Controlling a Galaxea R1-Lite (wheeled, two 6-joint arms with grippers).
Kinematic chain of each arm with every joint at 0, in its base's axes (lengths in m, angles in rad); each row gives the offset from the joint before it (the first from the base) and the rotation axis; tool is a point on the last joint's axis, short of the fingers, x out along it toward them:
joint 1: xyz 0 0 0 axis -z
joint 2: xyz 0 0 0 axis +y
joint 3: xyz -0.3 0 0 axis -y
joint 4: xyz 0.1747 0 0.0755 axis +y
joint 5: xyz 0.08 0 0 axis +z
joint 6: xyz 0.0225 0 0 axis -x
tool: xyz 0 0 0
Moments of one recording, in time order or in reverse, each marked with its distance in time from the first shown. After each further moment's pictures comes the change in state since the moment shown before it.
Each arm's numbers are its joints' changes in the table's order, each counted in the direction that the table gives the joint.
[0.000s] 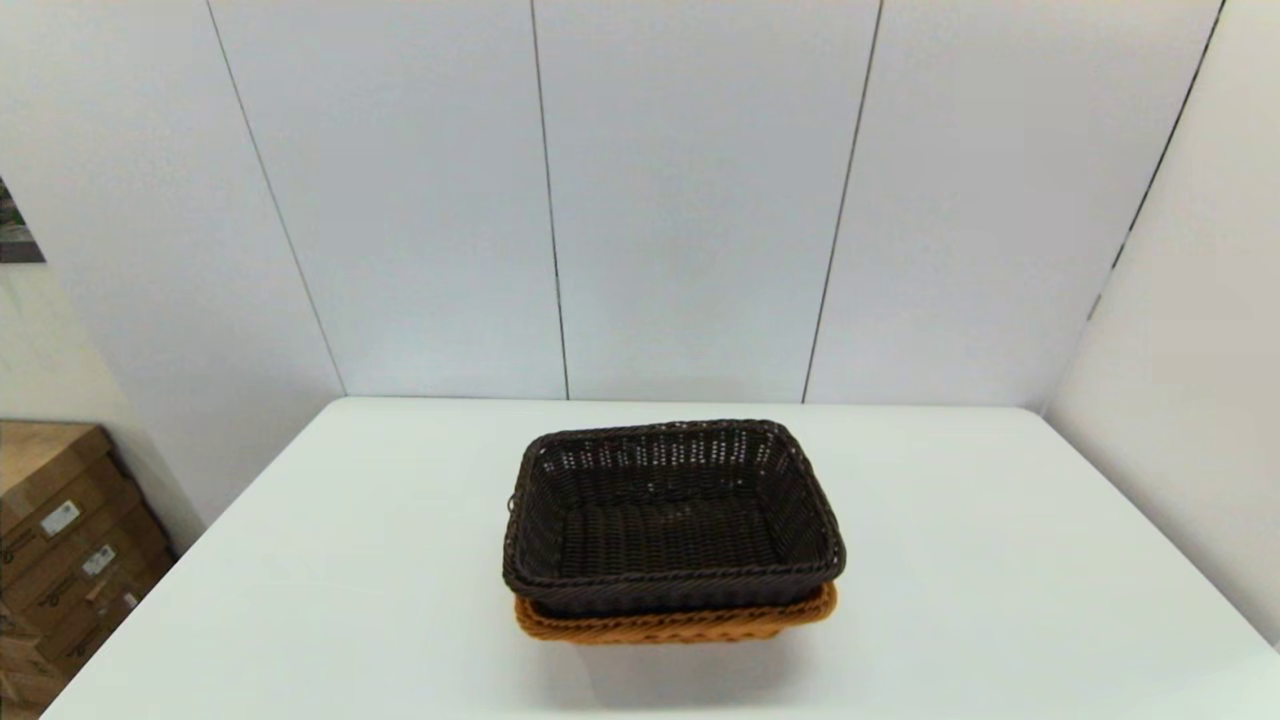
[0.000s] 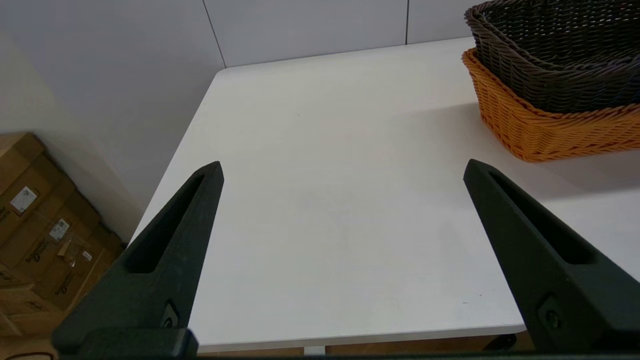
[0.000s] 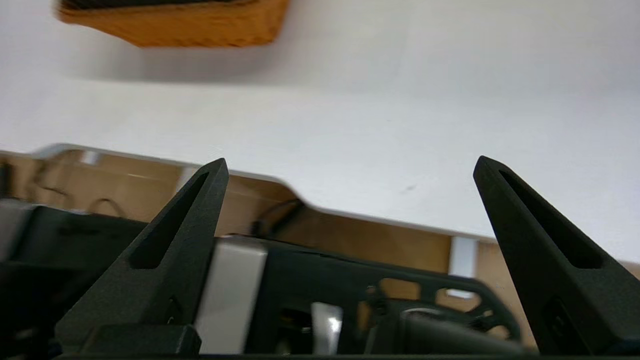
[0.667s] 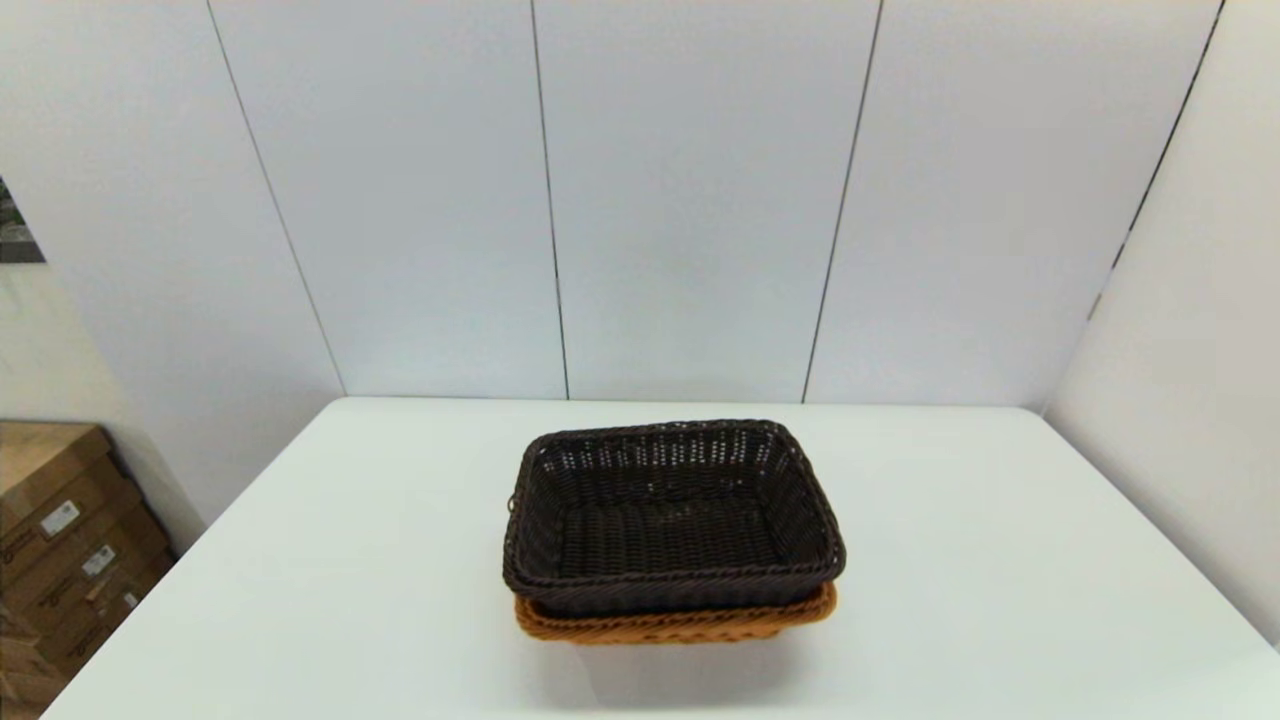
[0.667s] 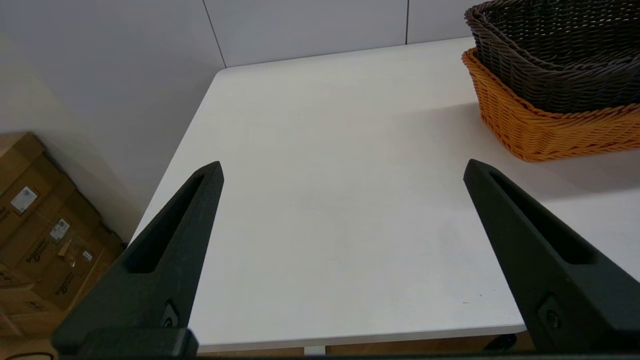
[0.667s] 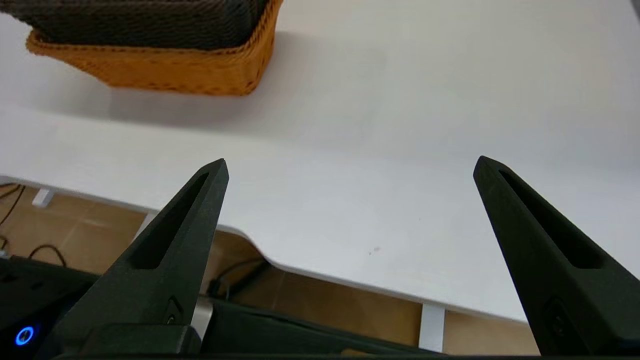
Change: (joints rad) left arm 0.000 0.000 0.000 0.000 0.000 0.000; right arm -0.075 -0.141 -0.219 -0.289 -0.091 0.010
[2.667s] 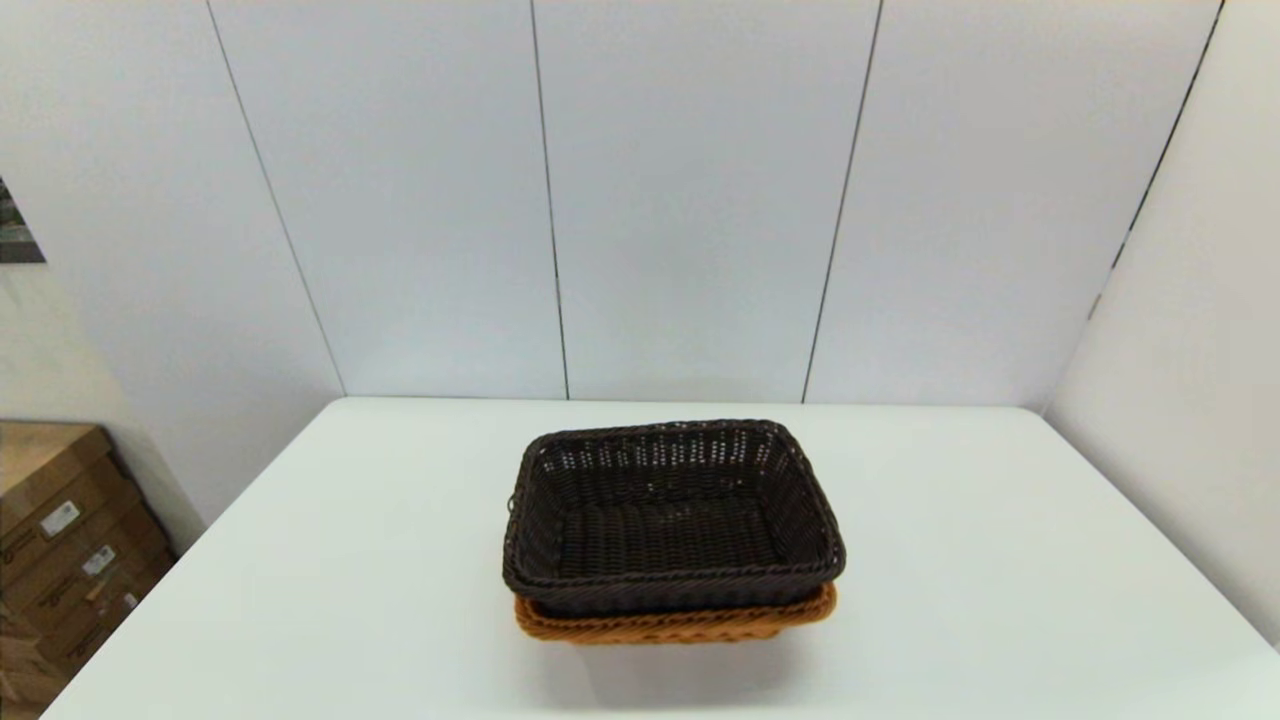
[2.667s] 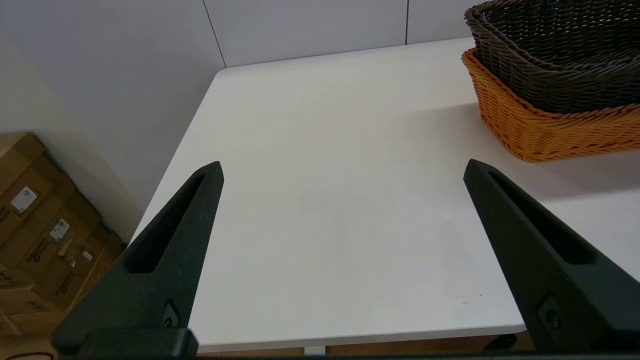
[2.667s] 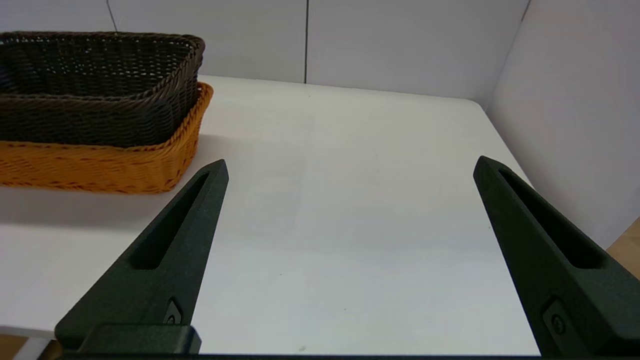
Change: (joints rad) left arm 0.000 0.000 0.000 0.000 0.000 0.000; right arm 0.003 -0.134 -0.236 -0.410 -0.174 0.062
